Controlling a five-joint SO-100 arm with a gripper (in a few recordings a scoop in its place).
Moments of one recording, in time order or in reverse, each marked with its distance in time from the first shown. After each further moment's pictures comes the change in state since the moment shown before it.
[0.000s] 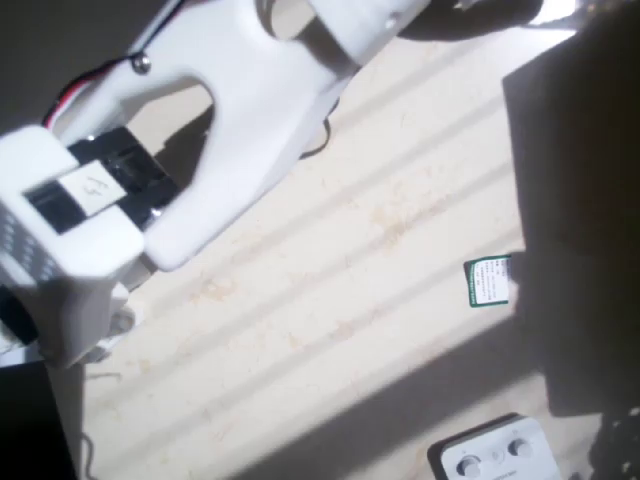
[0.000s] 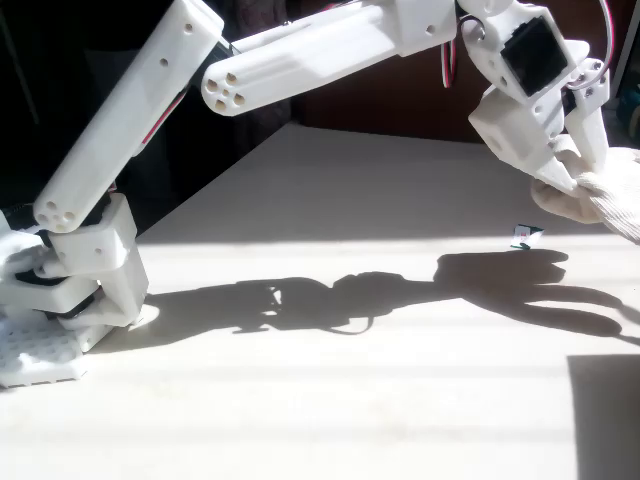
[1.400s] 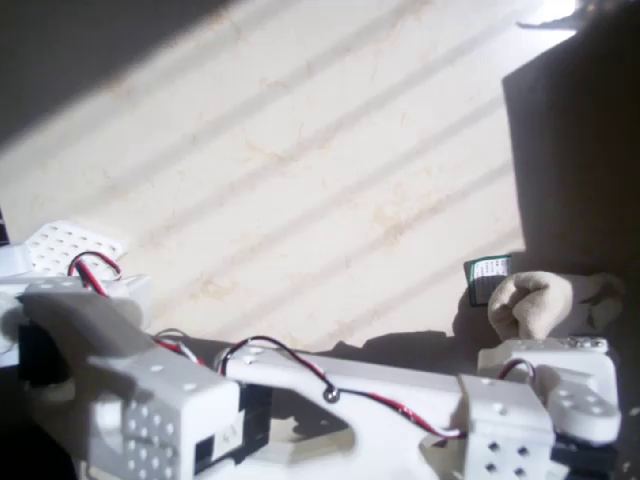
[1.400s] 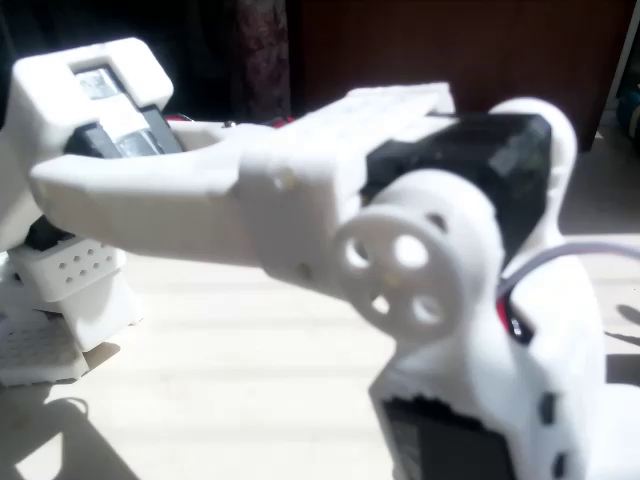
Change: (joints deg) arm 40.3 -10.4 0.0 11.0 -5.9
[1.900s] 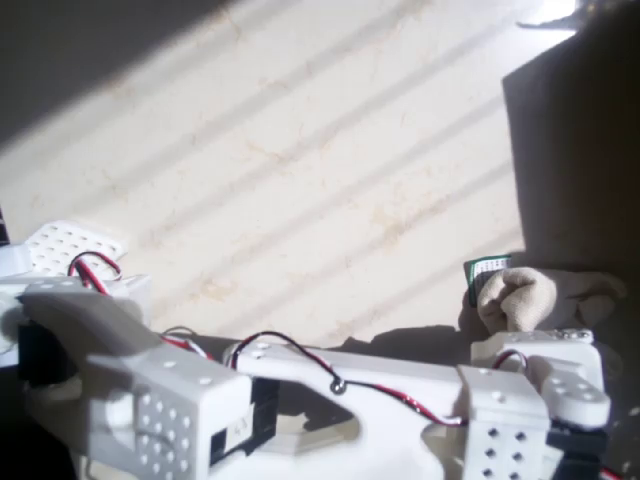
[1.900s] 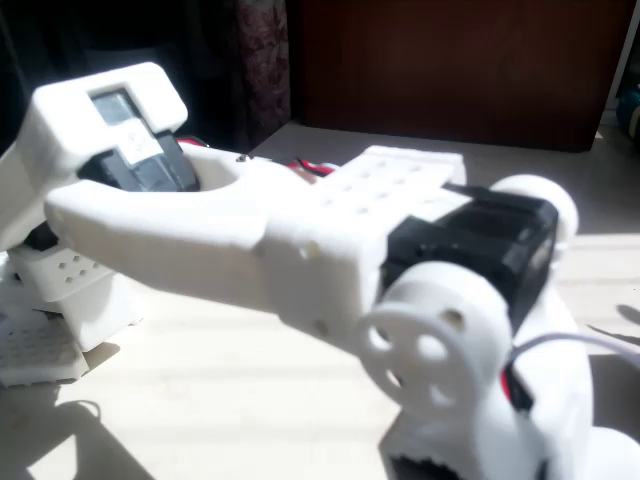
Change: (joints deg) arm 0.0 -1.8 -0.4 -0.1 0.0
